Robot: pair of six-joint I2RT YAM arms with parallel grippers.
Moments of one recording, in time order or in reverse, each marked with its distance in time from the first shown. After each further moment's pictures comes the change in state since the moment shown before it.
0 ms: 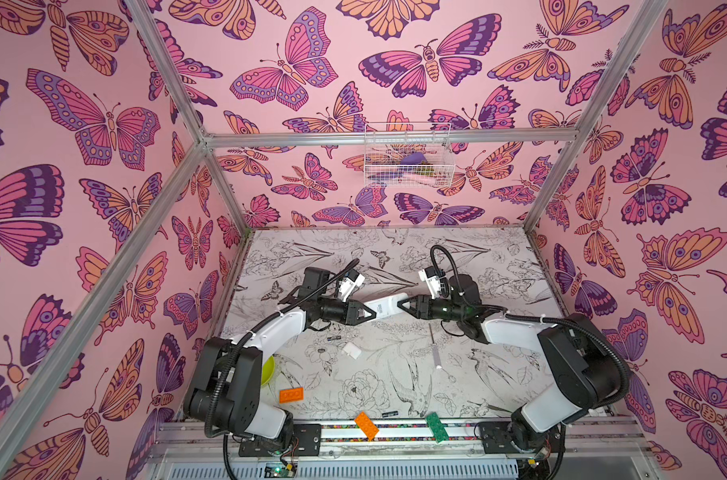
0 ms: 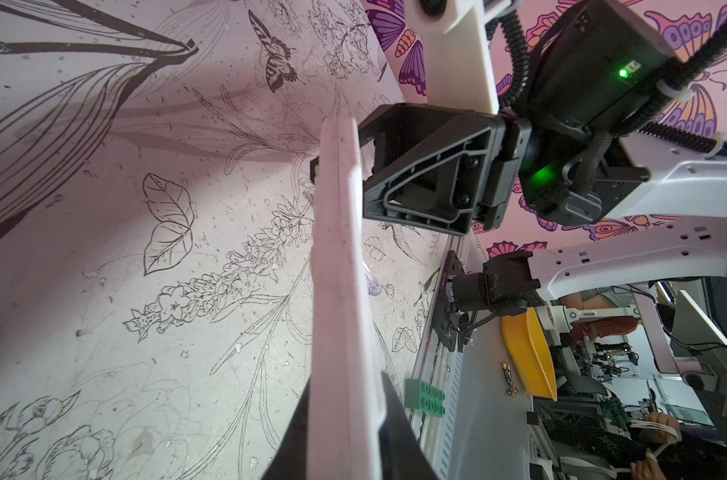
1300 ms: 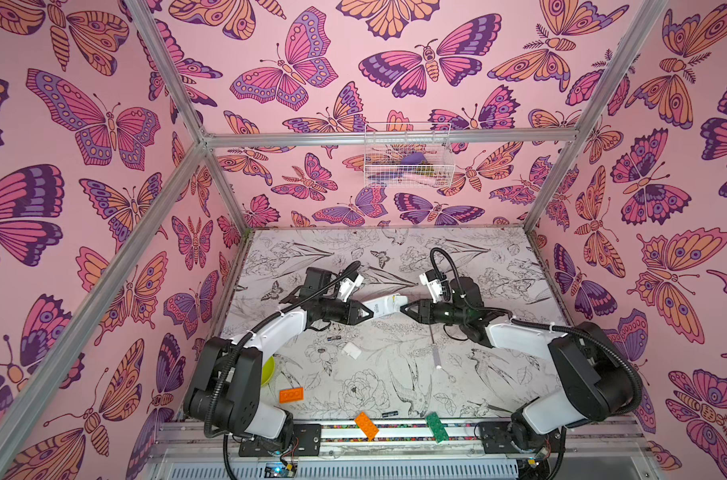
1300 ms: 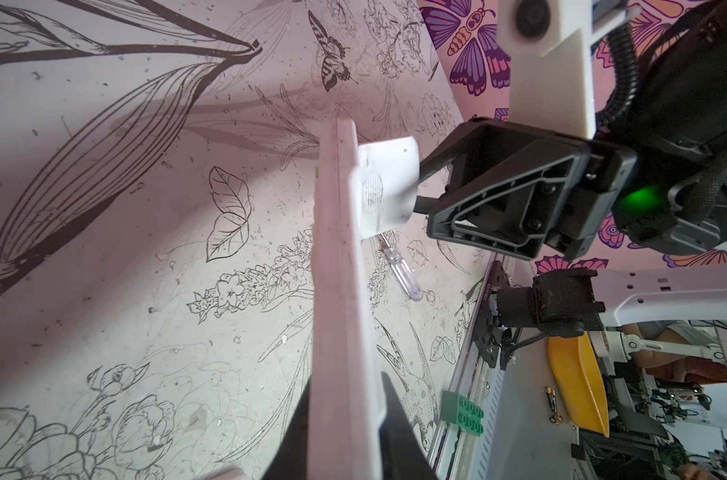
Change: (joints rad) left arm -0.010 0.000 0.011 -0.035 -0.148 0.007; right arm 0.013 -0.076 -0.025 -0.100 0.031 -0.045
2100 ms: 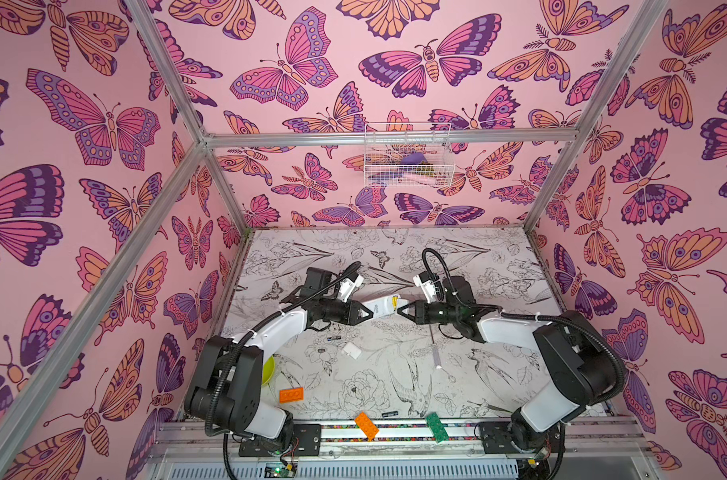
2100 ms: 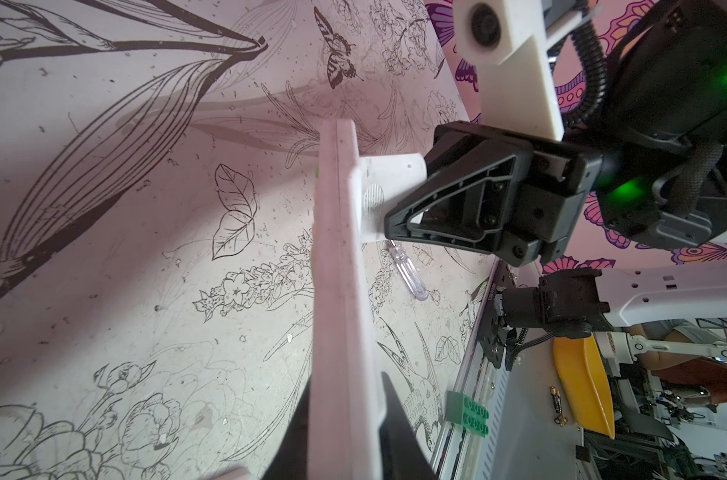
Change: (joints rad) left arm 0.000 0.012 0.003 -0.008 -0.006 0.007; right arm 0.013 0.090 0.048 -0.031 -0.026 -0.017
